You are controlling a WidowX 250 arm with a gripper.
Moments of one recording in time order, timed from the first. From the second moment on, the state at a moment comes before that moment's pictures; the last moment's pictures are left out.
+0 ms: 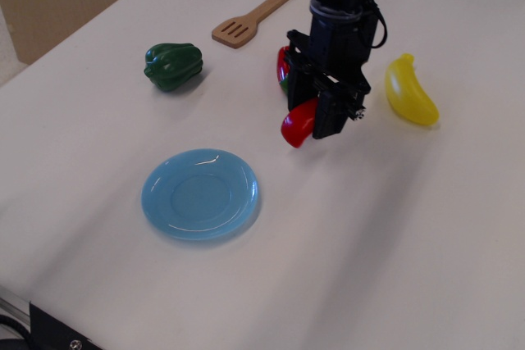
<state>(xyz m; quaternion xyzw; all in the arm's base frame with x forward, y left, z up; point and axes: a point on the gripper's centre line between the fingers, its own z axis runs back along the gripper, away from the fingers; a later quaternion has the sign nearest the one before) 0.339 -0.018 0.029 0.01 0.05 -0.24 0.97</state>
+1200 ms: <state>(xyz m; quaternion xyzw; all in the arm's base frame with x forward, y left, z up) 0.351 -0.002 0.064 0.02 -0.01 -0.25 0.97</state>
